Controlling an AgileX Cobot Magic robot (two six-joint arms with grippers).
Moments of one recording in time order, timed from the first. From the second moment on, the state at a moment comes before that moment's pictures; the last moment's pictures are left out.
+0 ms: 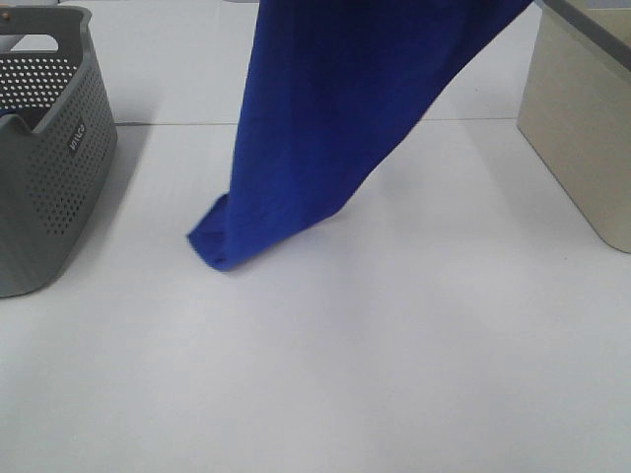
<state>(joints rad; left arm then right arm) -0.72 1.70 -1.95 0.44 0.51 0.22 0.21 1.62 -1.83 0.31 1.22 -0.34</state>
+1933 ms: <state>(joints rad) -0.27 2.57 -2.88 0.50 -0.23 0.21 0.21 2.13 -2.32 0.36 0.21 -0.70</state>
